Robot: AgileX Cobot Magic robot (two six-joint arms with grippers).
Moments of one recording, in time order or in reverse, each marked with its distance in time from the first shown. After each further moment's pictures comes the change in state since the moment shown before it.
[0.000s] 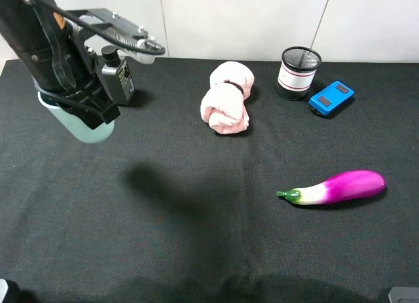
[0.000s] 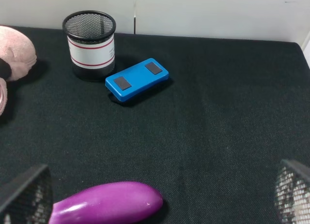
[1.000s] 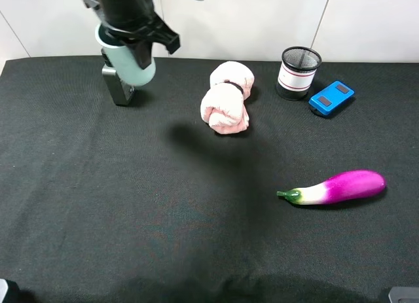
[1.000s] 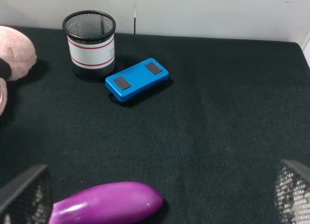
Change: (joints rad) left arm 0.000 0.370 -0.551 0.058 0.098 -0.065; right arm 0.000 0.000 0.000 0.000 0.000 0.000
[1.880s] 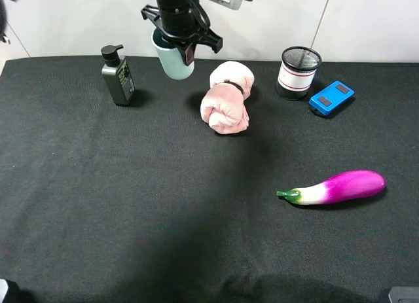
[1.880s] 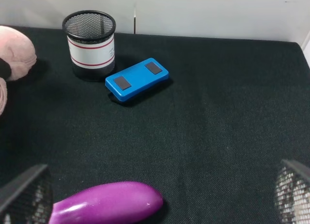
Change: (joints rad) left arm 0.023 0.416 -0.468 -0.032 -0.007 0.001; right arm 0.000 0.000 0.000 0.000 0.000 0.000
